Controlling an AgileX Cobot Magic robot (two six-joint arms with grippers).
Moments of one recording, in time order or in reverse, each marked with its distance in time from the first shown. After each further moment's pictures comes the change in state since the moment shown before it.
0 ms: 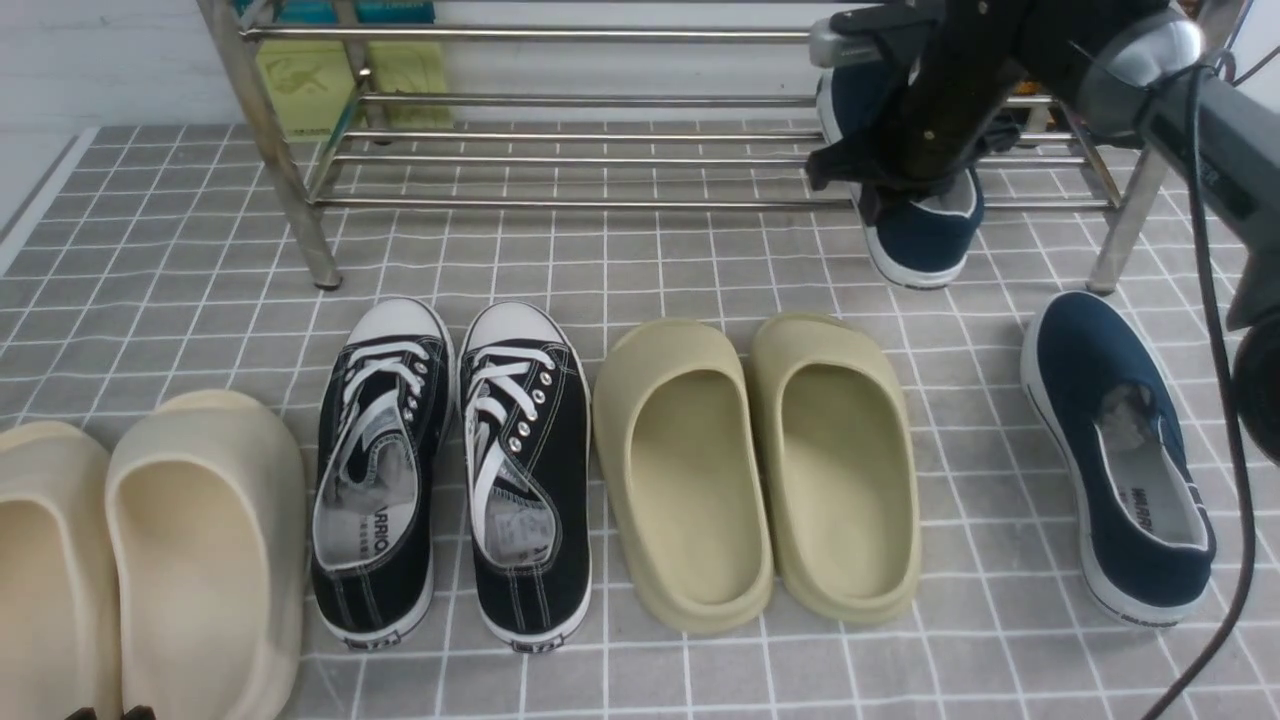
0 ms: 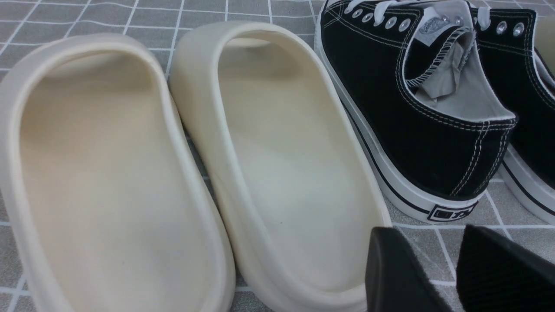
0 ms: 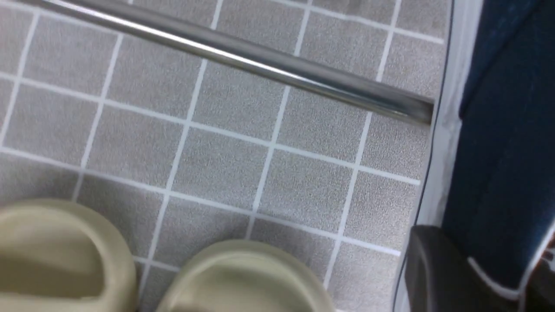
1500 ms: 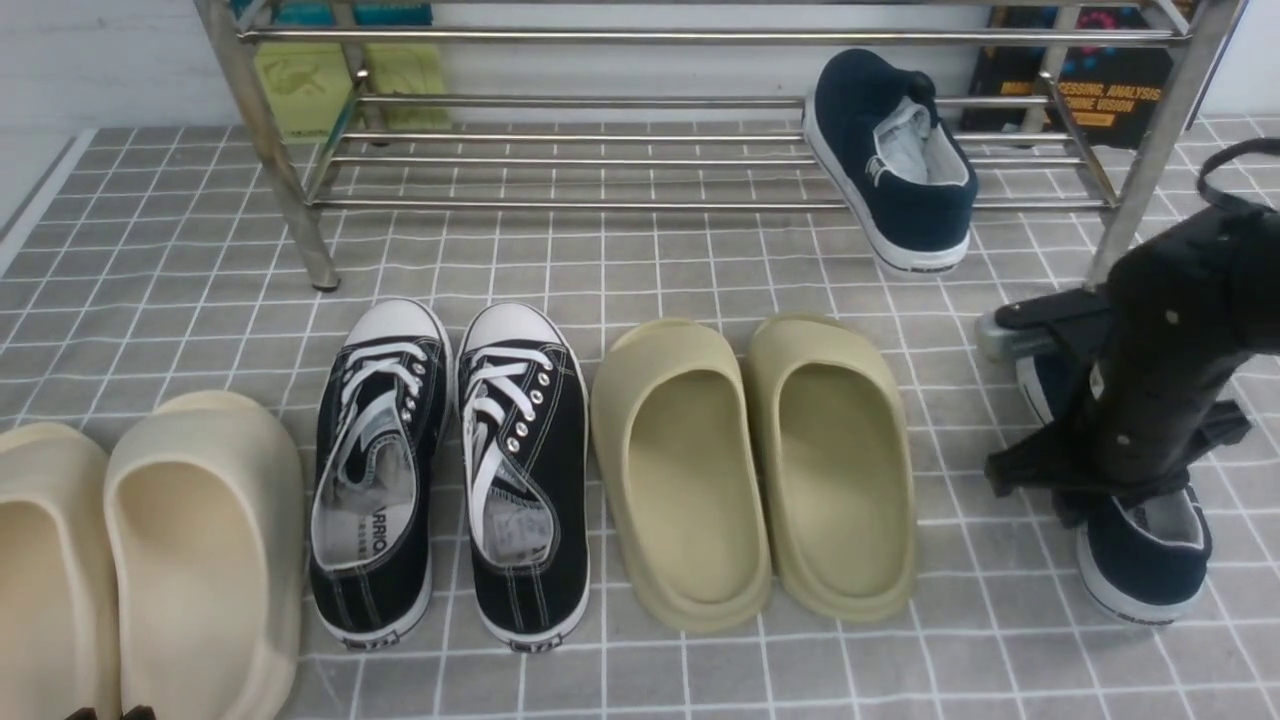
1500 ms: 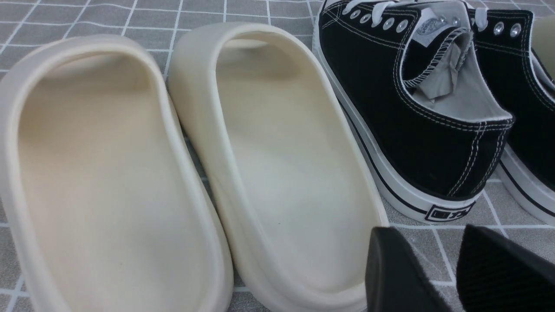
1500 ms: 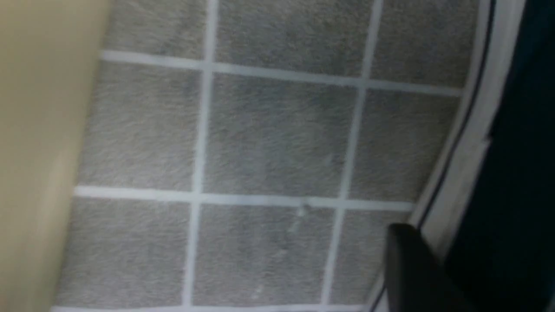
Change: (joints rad) right arm 0.000 -0.589 1.292 -0.234 -0.358 0.307; left arm 0.000 0.000 0.000 0.000 0.000 0.000
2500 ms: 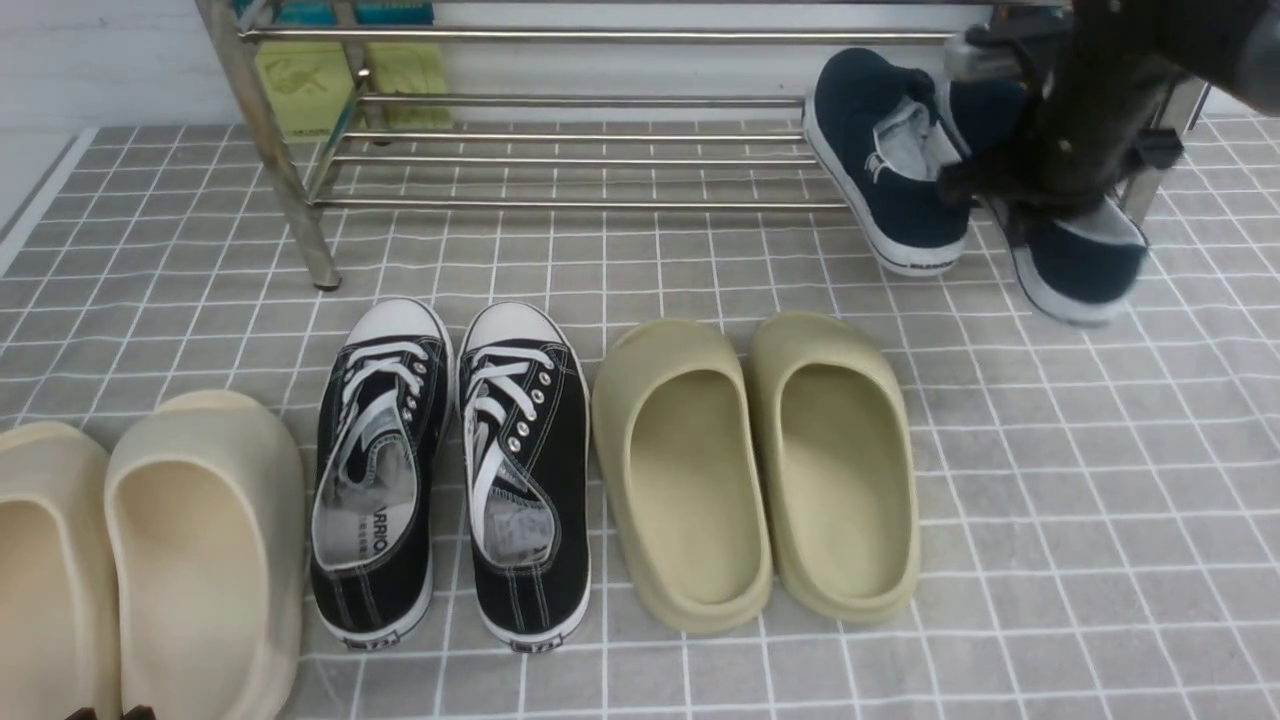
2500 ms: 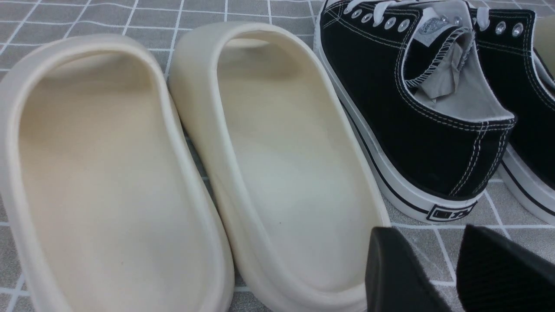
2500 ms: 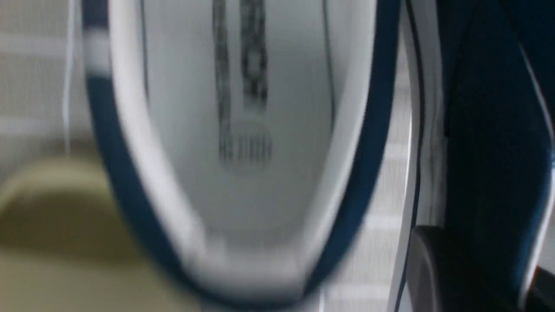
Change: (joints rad) right arm -0.084 0.368 -0.954 0.079 0.320 -0.152; left arm 0.000 0.000 0.000 0.000 0.000 0.000
